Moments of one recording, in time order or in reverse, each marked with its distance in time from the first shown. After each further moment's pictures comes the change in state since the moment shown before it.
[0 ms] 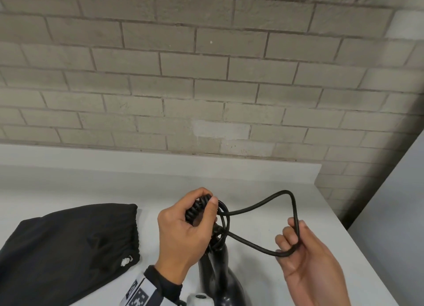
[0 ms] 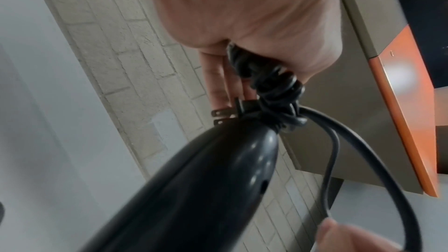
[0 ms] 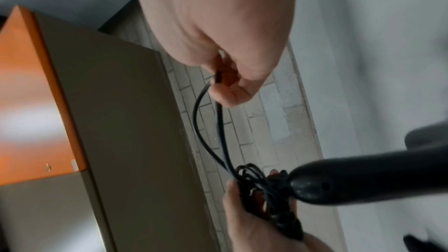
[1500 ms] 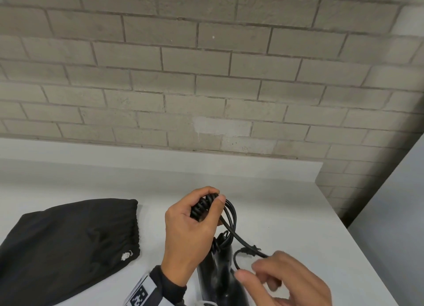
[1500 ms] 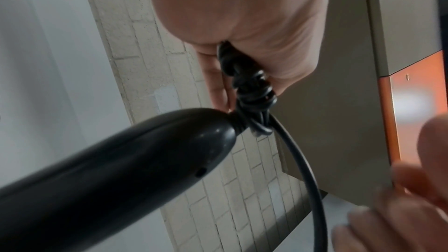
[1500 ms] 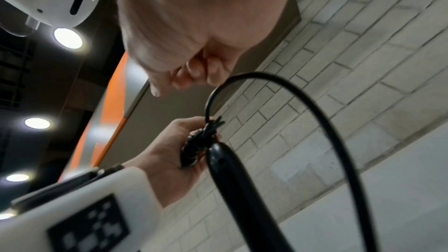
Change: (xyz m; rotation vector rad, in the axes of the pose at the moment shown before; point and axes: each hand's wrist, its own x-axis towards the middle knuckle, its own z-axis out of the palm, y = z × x) left_hand -0.004 0.013 0.009 -0.177 -0.013 -0.266; right_hand -0.048 0.021 -0.002 -1.253 -0.387 -1.072
